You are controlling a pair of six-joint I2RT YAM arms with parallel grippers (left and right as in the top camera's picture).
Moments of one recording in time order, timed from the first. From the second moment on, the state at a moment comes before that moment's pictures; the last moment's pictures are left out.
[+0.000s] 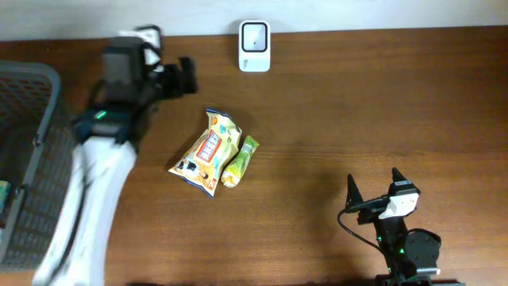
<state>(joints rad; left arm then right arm) -0.11 1.49 1.45 -0.53 0.03 -0.22 0.01 0.02 0.01 -0.06 -0.12 0.03</state>
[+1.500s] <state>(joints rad) 0.83 2.10 1.53 -0.62 -0.36 0.02 0.01 0.02 0.01 -0.06 -0.12 0.03</state>
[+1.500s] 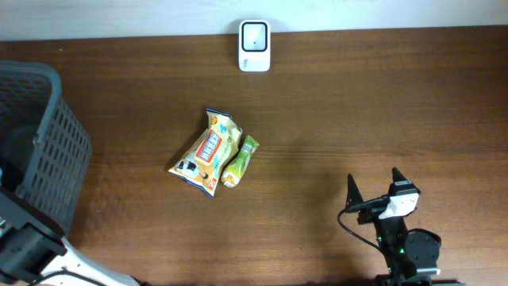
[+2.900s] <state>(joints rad) -0.03 1.53 1.82 -1.03 -0.08 -0.05 0.01 0.02 0.01 -0.06 -0.12 0.03</state>
